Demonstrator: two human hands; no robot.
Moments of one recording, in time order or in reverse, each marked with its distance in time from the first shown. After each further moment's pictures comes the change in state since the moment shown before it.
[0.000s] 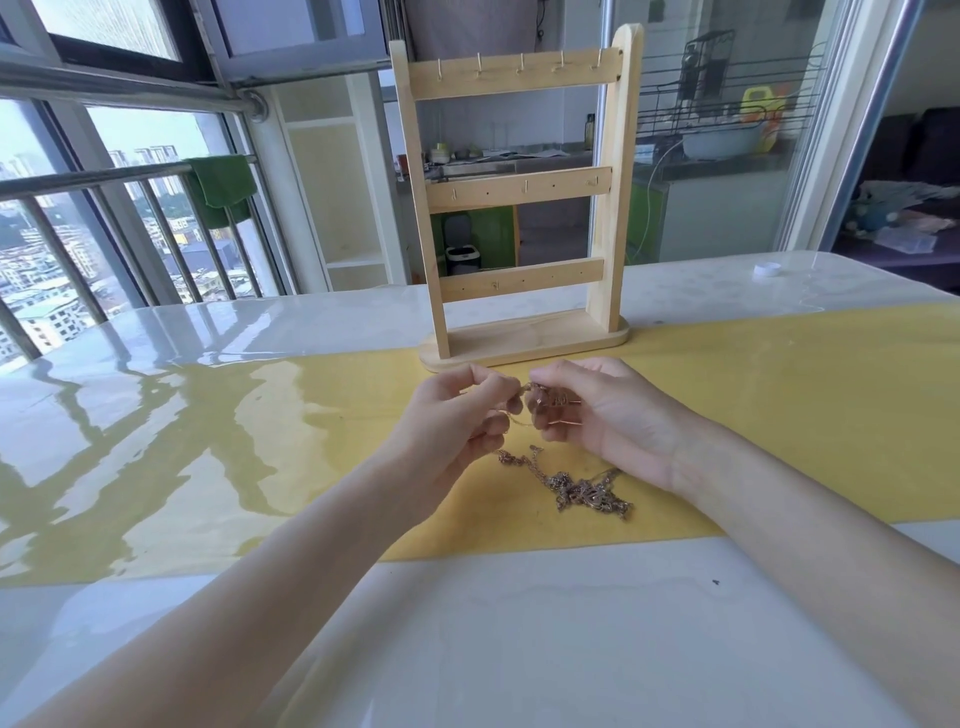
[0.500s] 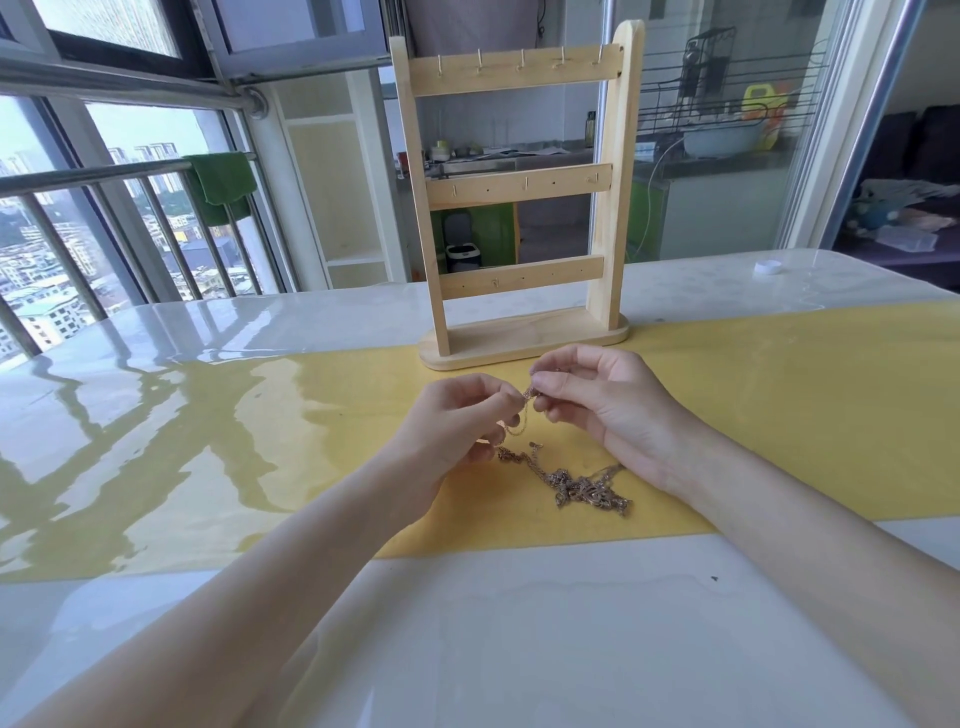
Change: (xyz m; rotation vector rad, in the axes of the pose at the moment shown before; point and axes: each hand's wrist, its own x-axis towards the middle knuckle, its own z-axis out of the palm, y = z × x) left_hand 0.001 -0.006 -0.003 0.216 0.004 0.012; right_hand 0.001 0.008 -0.004 -0.005 0.110 -0.164
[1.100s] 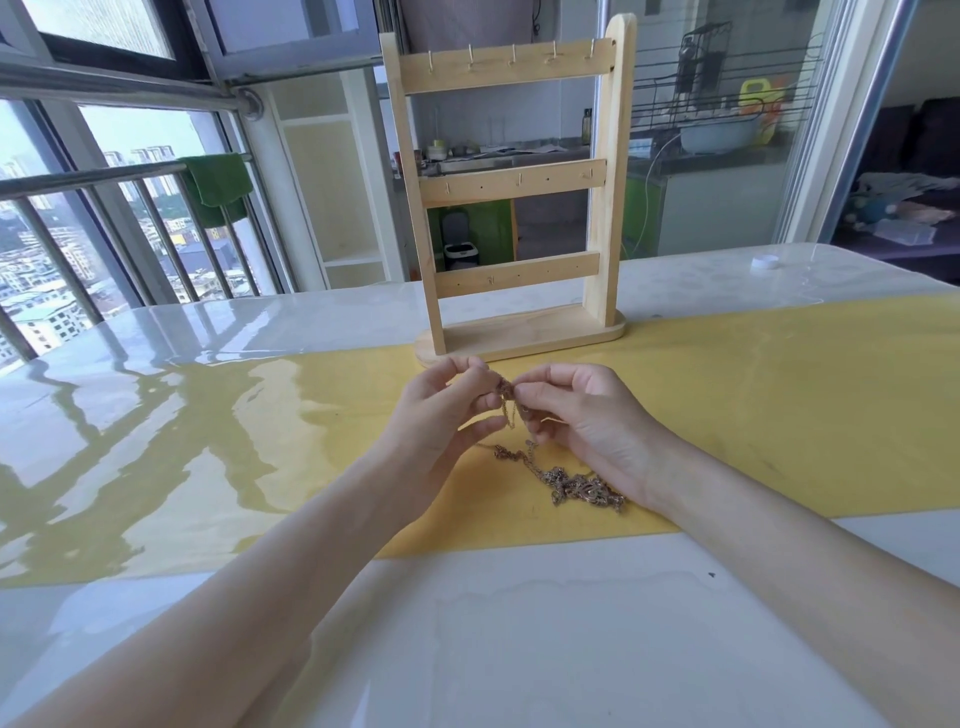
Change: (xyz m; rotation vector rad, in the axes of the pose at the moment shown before) left_hand 0.005 -0.003 -0.001 -0.367 0.017 0.027; right_hand -0.002 0.012 0.010 -0.045 -0.043 0.015
